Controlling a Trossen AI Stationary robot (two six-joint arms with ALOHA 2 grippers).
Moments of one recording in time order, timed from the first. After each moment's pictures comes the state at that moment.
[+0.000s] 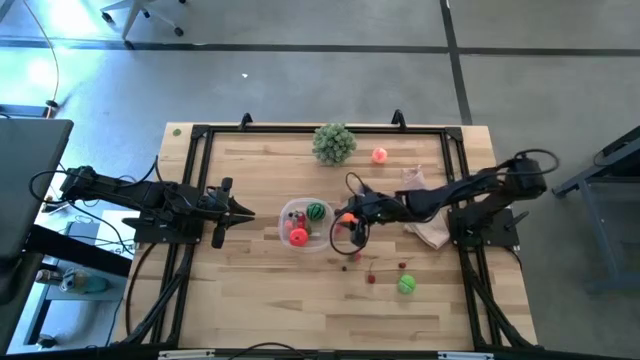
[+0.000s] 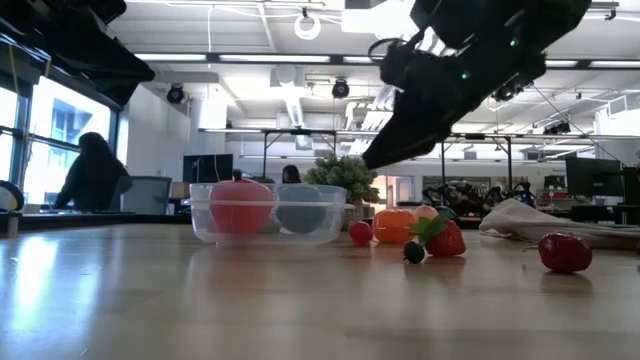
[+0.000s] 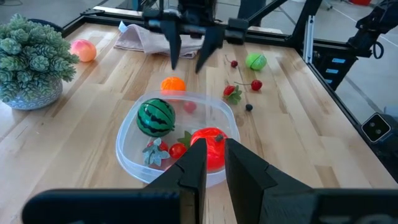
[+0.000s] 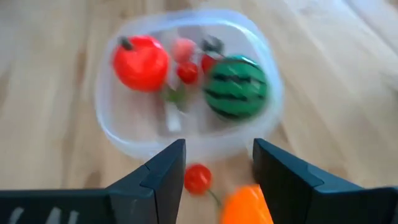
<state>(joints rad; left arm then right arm) -0.10 0.41 0.33 -0.29 -0.18 -0.19 0.06 1.55 0.73 0.18 0.14 0.19</state>
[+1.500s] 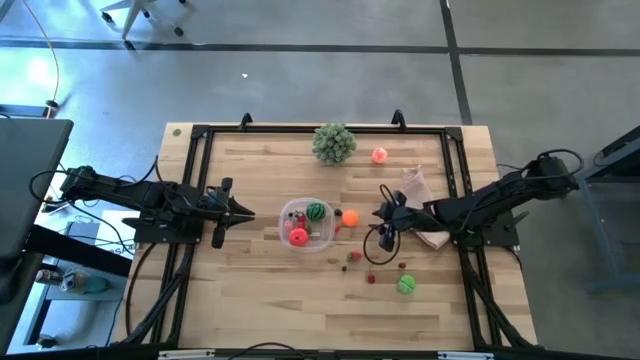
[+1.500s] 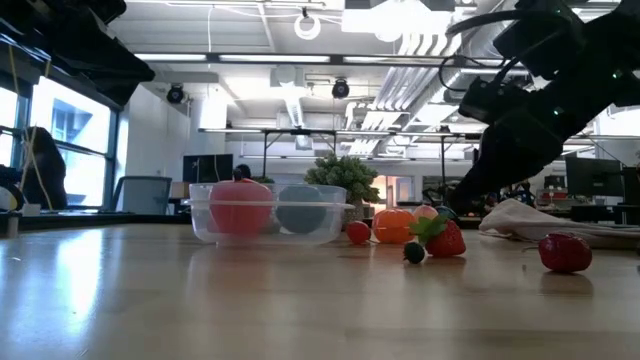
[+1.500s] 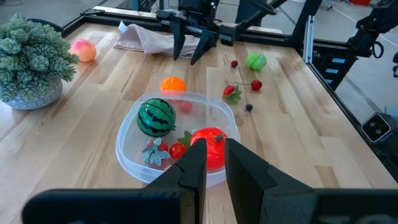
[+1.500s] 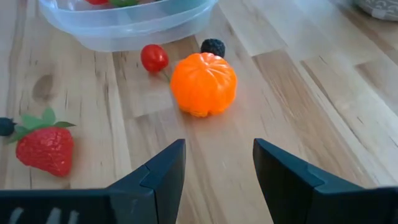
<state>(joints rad) -0.10 0.41 0.33 -0.30 -0.18 -0.19 0.17 1.30 0.37 0.19 0.35 0.33</state>
